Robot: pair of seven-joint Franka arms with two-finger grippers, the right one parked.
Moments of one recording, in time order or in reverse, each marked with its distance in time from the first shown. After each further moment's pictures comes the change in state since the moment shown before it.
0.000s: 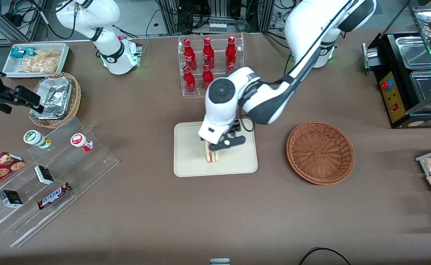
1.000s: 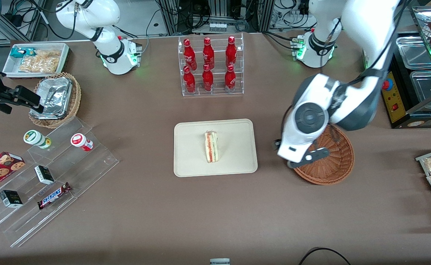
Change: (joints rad) arm 0.356 -0.256 0.004 -0.268 -0.002 -0.217 0.335
